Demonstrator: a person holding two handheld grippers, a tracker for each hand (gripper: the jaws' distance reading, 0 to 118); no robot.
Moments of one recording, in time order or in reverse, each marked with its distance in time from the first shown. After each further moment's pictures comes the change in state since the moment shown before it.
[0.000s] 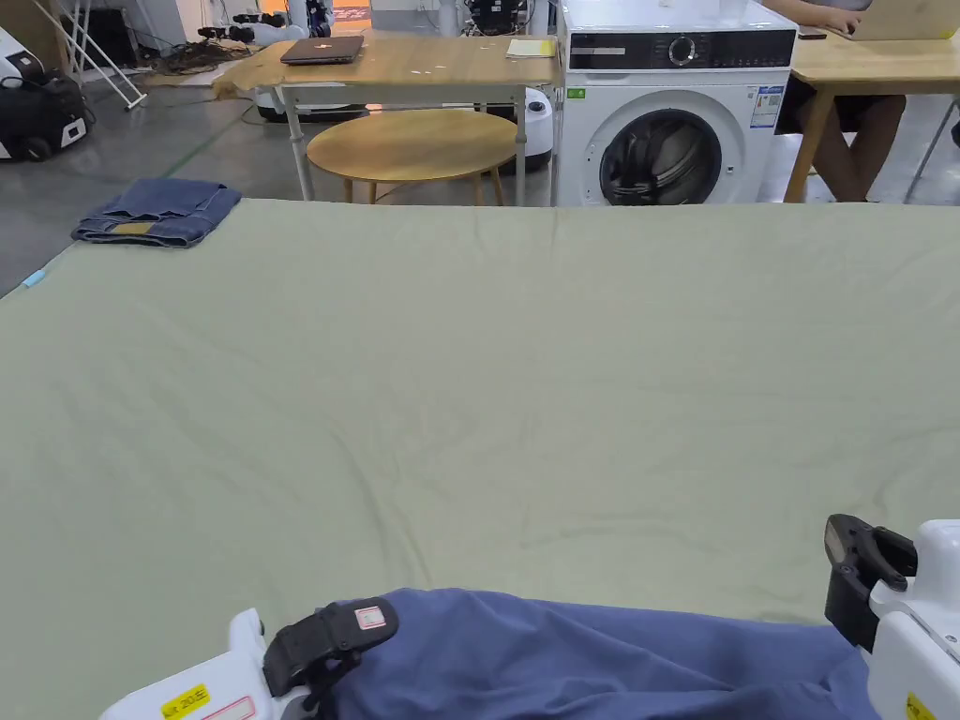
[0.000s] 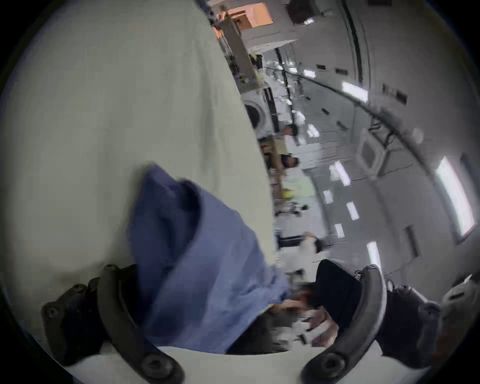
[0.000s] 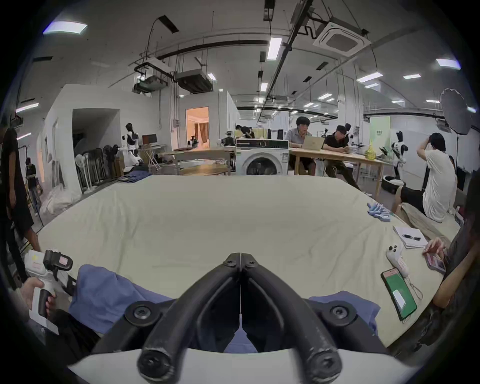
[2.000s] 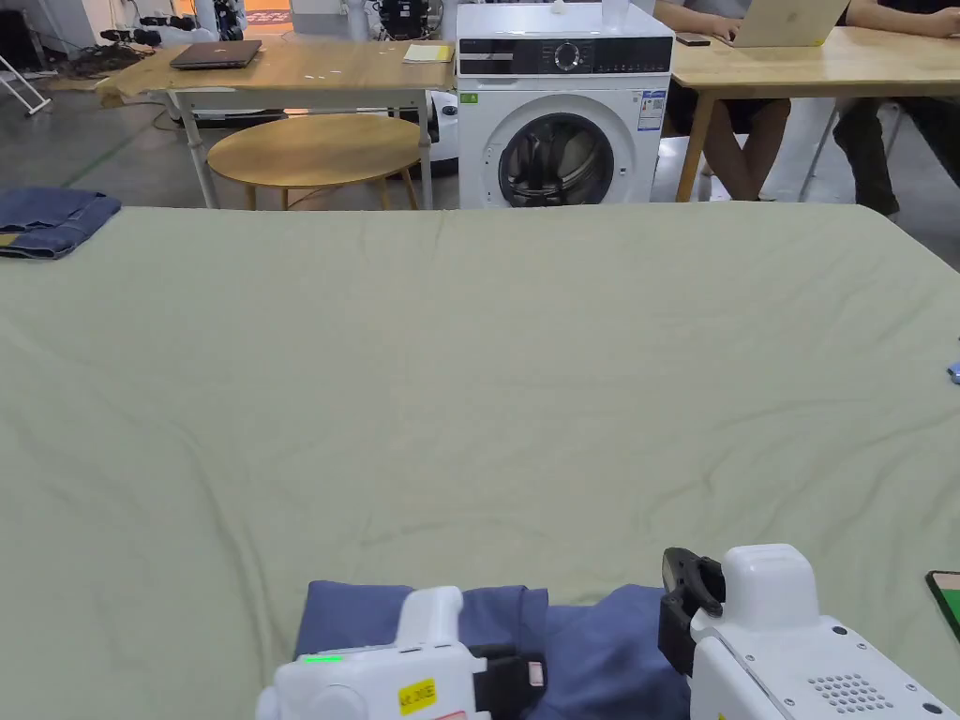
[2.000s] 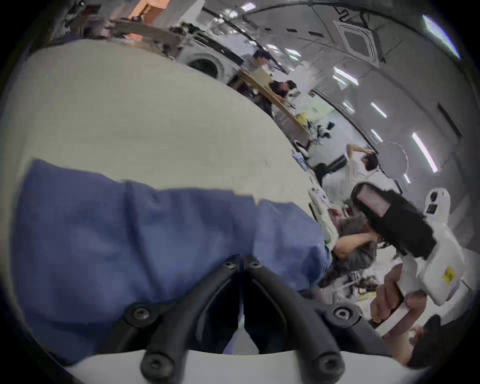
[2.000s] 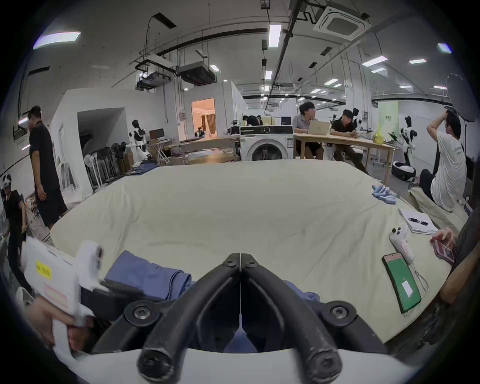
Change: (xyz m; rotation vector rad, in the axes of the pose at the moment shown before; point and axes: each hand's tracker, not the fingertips) left arm 0.121 -0.171 -0.219 -0.324 0.362 -0.591; right arm 0.064 -0.029 0.013 -0.077 0.076 -0.039
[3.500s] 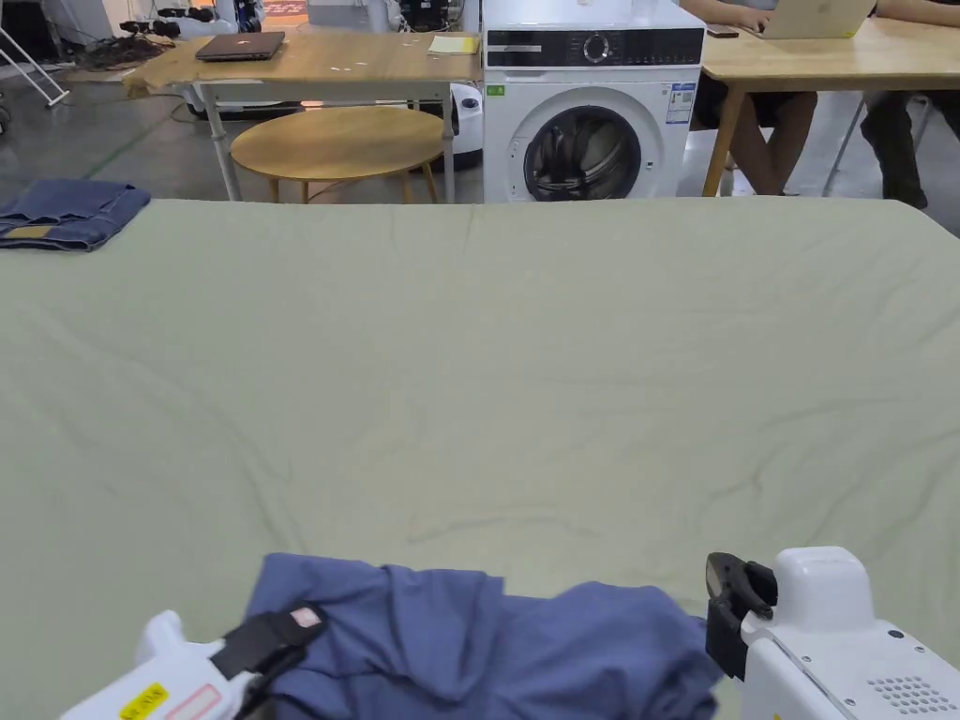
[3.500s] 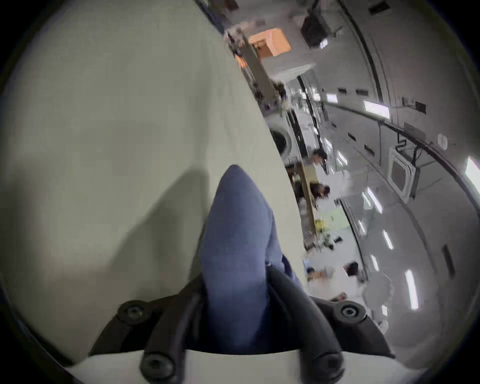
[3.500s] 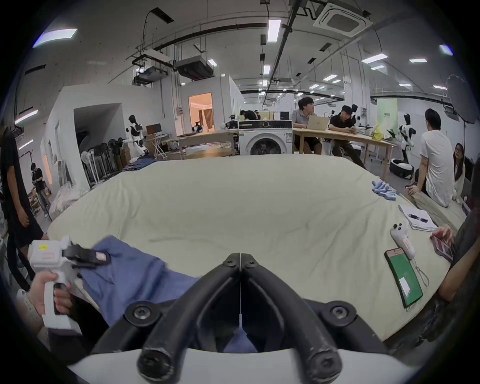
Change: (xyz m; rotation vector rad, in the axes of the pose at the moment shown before) left arm -0.169 -0.006 0.172 0.561 0.122 0.585; right arm -0.023 0.001 -0.008 -0.030 -0.016 0.004
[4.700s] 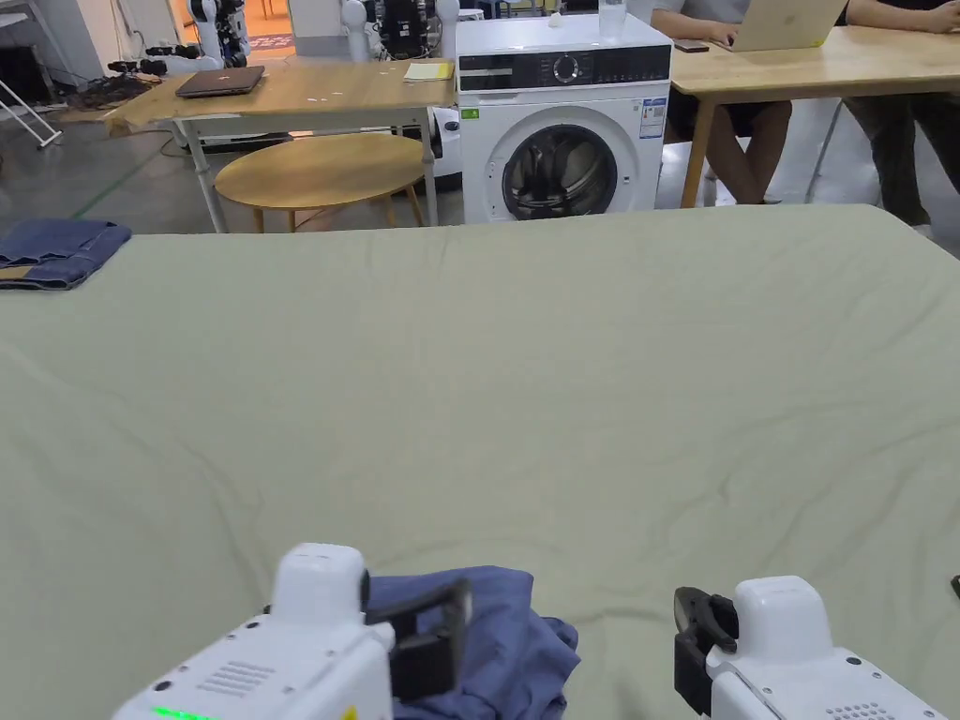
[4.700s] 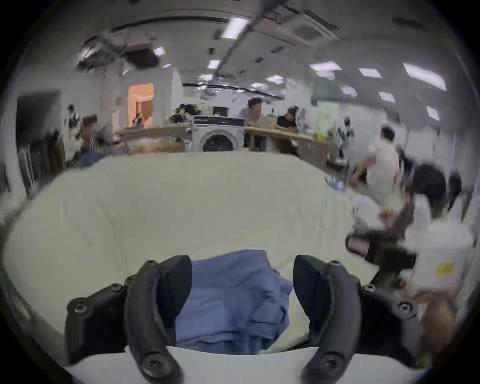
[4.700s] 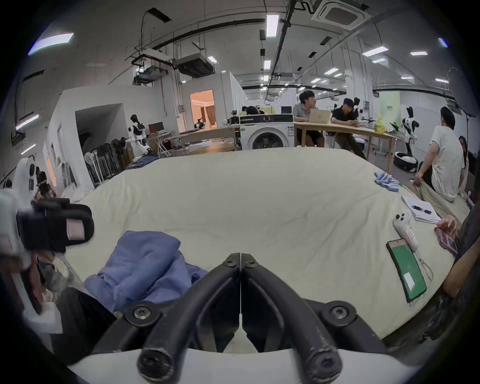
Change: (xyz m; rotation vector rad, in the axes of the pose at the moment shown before) left arm 0.186 -0.102 0.010 -0.057 0.065 -0.847; right arm 0.023 -0.012 0.003 -0.038 0.041 -0.022
